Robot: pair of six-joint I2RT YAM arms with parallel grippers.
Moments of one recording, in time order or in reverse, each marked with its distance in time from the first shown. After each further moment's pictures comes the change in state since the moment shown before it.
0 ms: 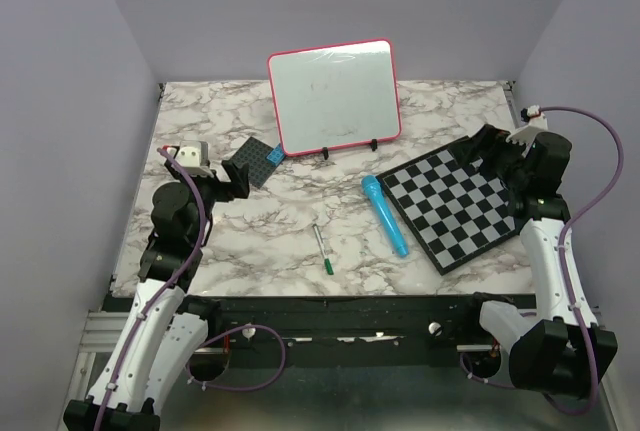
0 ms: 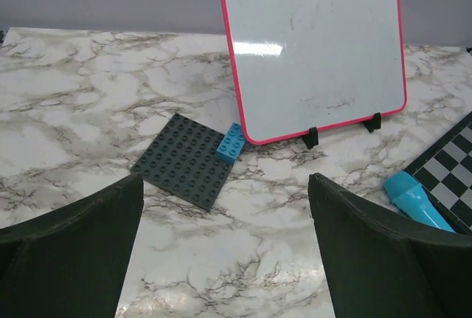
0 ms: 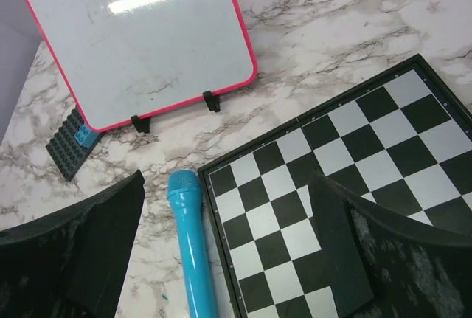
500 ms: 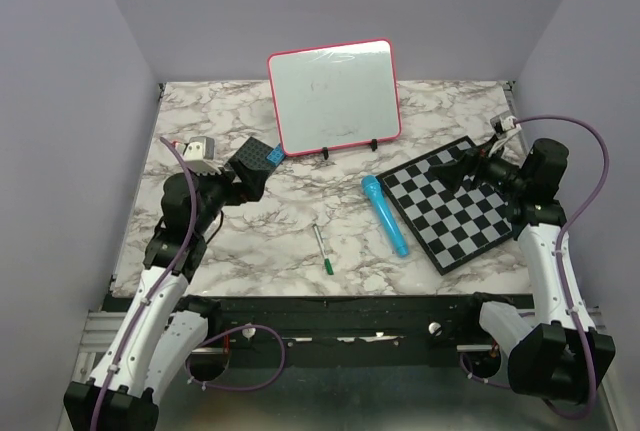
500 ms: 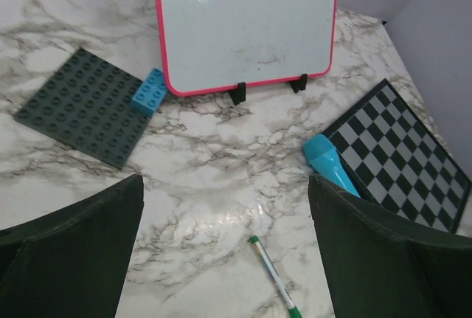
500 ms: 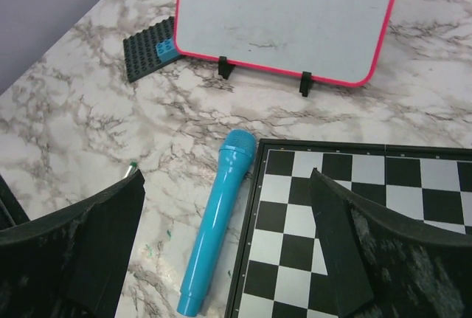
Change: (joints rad) left arm -0.007 0.082 0.010 -0.036 0.175 -0.210; right arm 0.000 -0.028 -0.056 0.051 -0.429 -0.255
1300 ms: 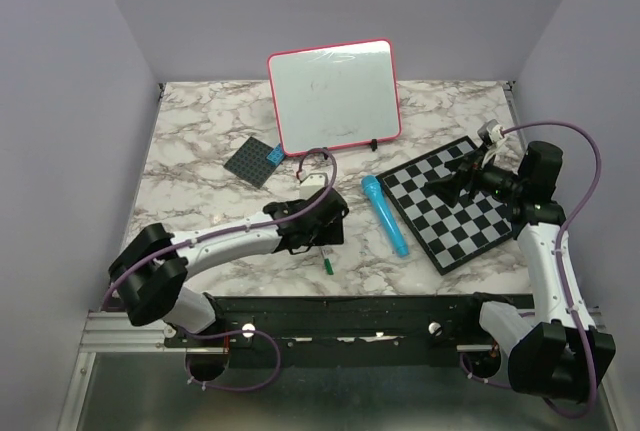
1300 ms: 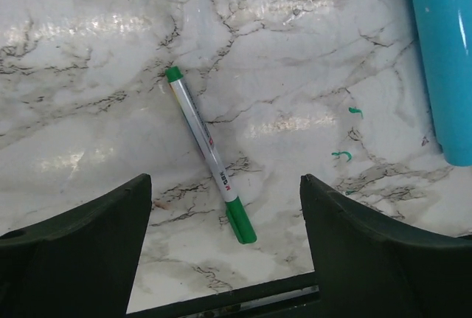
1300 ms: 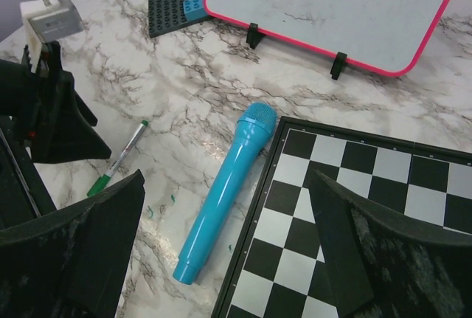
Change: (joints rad) left arm -0.736 0.710 0.278 -0.394 -0.451 -0.479; right arm 0.000 0.003 0.000 -0.145 -0.148 -0.237
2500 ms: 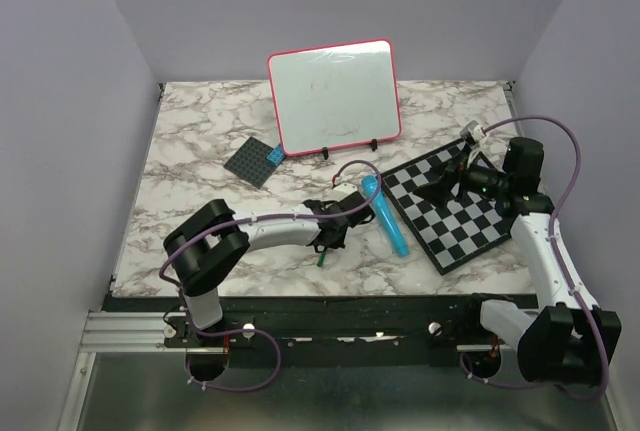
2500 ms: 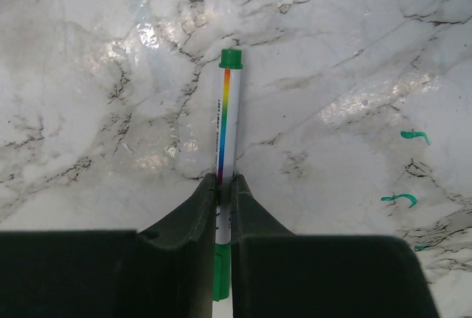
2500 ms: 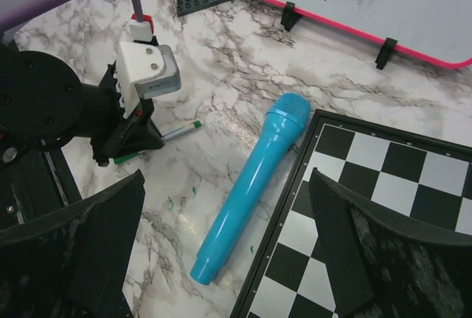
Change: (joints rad) left arm -0.055 0.371 0.176 -0.029 -0.055 0.191; right arm 0.086 0.071 0.006 -0.016 -0.002 -0.016
